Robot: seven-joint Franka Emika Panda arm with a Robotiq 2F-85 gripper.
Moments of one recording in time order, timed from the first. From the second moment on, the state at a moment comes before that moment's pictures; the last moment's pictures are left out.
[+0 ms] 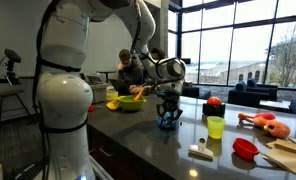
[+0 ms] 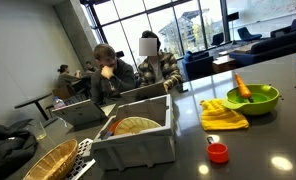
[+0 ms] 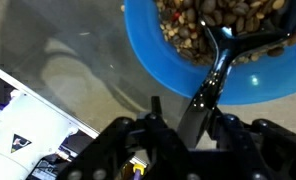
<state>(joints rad) -0.04 0.20 -0.14 -2.20 -0.13 1.93 2.32</state>
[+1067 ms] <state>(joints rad) -0.04 0.20 -0.14 -2.20 -0.13 1.94 2.31</state>
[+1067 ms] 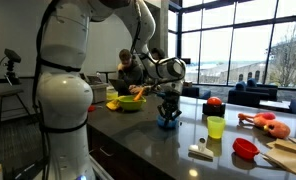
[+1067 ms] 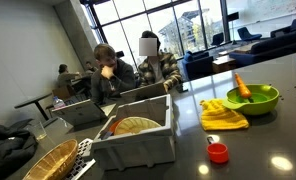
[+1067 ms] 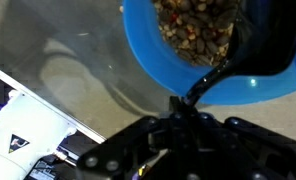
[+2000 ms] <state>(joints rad) -0.05 0.17 -0.15 -2.20 -0.13 1.93 2.32</state>
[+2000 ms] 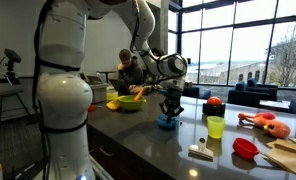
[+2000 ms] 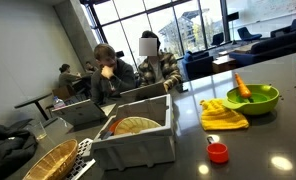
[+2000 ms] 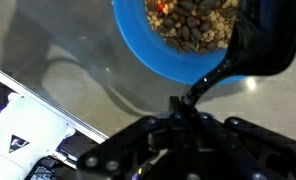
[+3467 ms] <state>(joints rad) -0.04 0.07 -0.12 -2.19 -0.35 1.74 2.55</state>
